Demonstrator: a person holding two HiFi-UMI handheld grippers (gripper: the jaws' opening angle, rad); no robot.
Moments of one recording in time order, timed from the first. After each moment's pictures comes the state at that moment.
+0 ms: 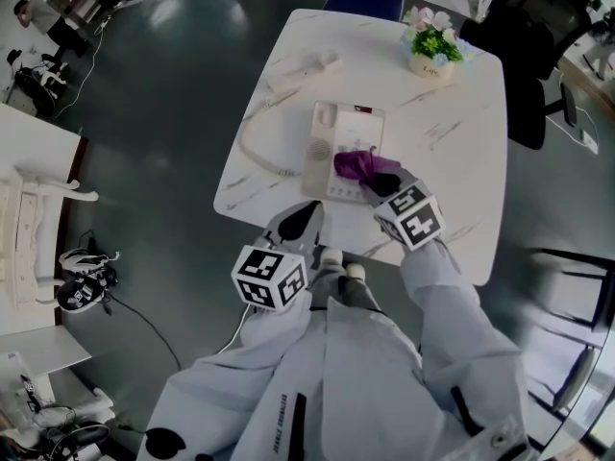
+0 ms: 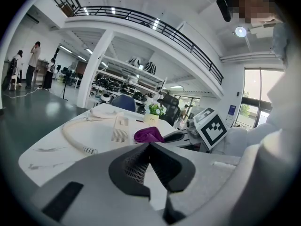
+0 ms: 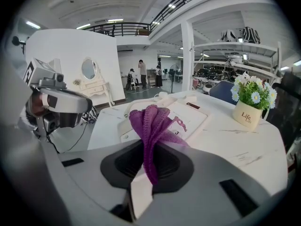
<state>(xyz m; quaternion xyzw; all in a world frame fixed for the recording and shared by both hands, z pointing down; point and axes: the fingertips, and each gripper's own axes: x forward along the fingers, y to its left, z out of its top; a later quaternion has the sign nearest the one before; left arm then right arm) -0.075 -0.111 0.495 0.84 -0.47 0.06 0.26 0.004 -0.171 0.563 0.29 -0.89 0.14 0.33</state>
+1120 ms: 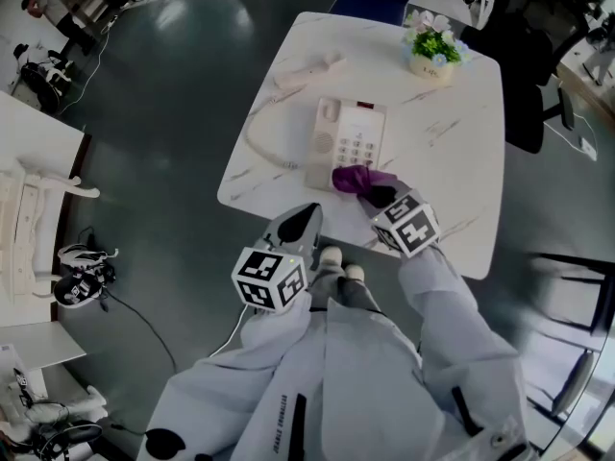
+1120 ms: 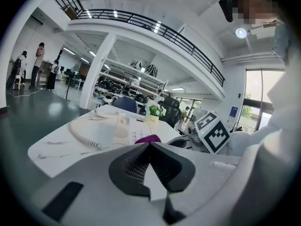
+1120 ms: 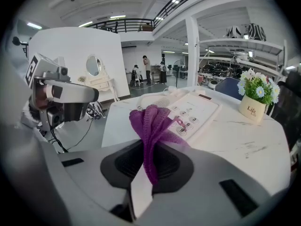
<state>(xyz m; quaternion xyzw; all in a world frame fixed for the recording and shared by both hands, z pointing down) -0.081 -0.081 0.490 0.84 -0.48 0.05 0.25 -0.002 -0.124 0.574 0.26 -0.89 0.15 0.35</state>
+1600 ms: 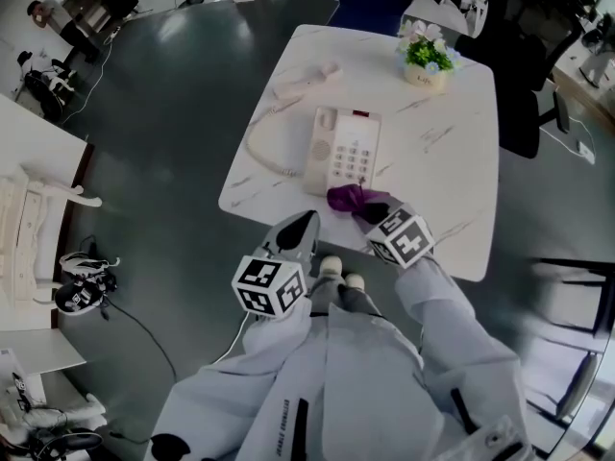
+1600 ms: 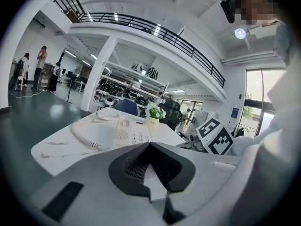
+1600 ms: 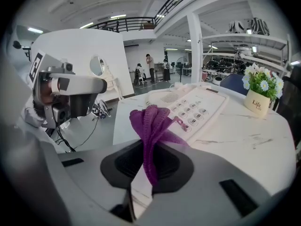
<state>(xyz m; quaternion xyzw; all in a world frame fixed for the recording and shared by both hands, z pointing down) -0.081 -0.073 0.481 0.83 -0.49 0.04 0.25 -0.004 -0.095 0.580 0.23 -0.89 0.17 0.36</state>
